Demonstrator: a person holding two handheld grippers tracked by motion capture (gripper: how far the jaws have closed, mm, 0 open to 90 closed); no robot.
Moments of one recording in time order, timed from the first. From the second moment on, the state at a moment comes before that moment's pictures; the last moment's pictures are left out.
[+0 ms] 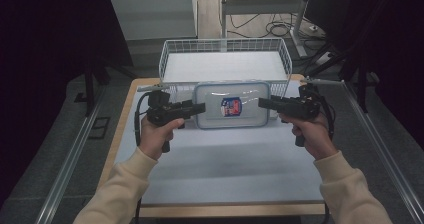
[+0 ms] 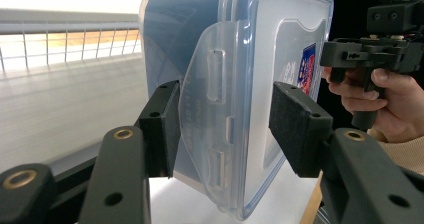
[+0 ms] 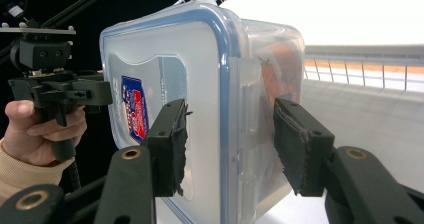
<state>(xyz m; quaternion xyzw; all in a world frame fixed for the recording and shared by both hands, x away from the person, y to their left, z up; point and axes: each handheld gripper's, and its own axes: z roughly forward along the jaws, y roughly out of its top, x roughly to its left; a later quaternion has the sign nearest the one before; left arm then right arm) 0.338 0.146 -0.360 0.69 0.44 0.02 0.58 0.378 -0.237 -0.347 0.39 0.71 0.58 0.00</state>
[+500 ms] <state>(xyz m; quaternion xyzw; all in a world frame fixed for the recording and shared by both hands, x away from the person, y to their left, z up) 0.367 0.157 -0.340 0.69 0.44 0.02 0.58 0.407 -0.225 -0.325 0.39 0.72 0.58 0.01</state>
